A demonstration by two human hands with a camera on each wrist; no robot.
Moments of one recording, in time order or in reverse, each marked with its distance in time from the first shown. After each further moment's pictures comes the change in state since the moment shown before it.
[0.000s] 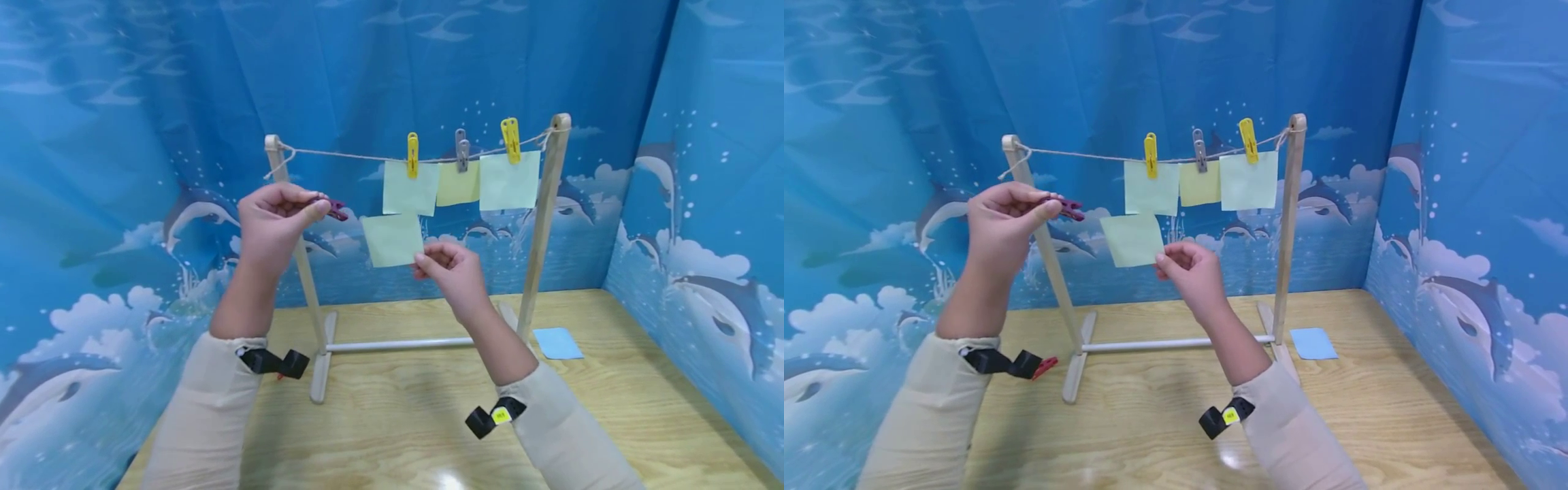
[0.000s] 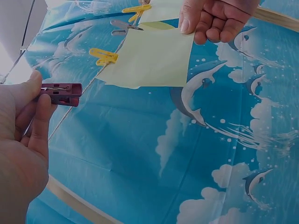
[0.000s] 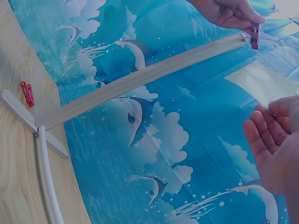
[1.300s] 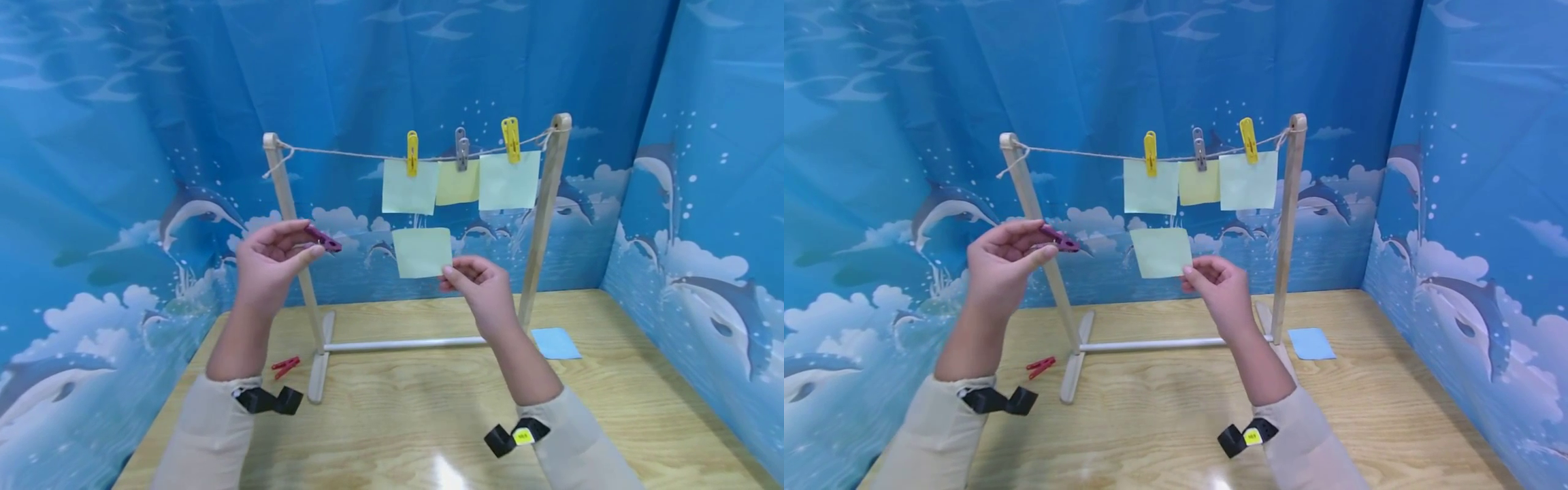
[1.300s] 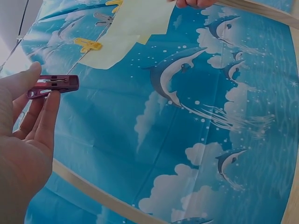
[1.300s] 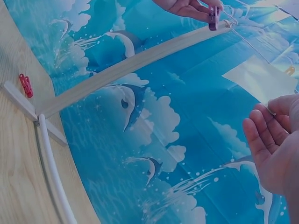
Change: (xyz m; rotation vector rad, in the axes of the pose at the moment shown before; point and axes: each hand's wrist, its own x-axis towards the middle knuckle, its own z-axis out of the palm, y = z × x) left_hand -0.045 -0.027 -0.019 -0.073 -0.044 -0.072; right_hand -0.022 0.012 -0.033 -0.002 0.089 0.017
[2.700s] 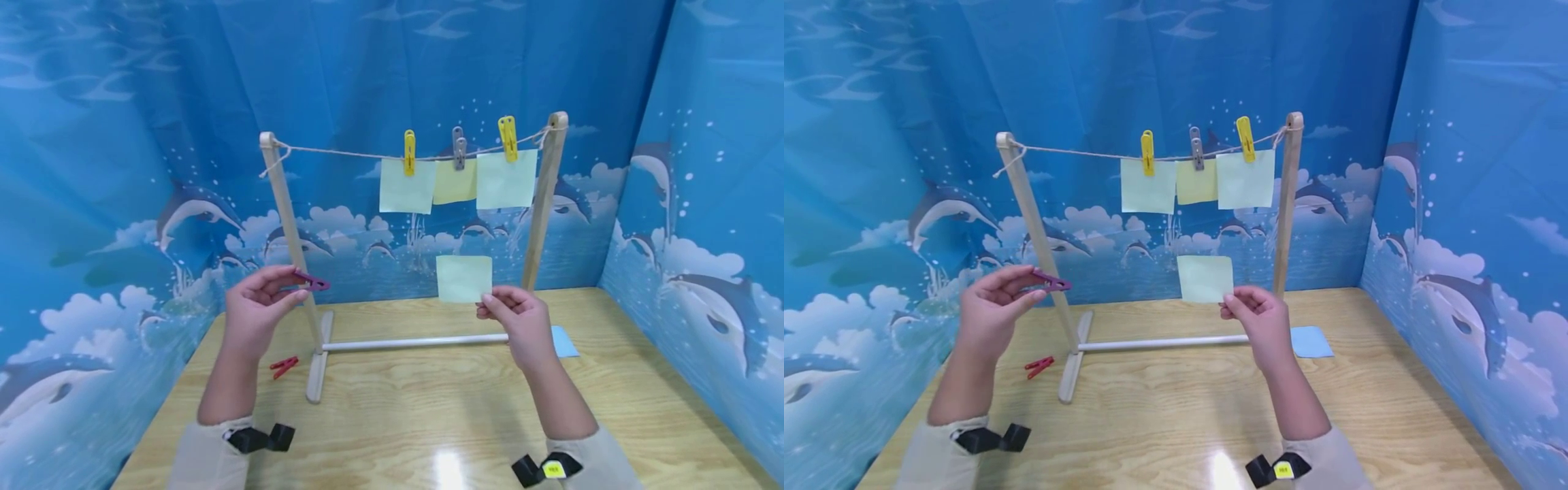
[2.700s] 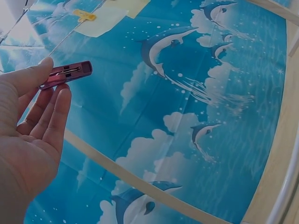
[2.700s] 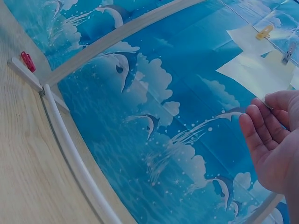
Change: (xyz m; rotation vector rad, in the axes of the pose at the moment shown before) left_hand -0.050 -0.026 -0.030 0.029 0.025 -0.126; right_hand -0.035 0.028 -0.055 0.093 0.087 -0.009
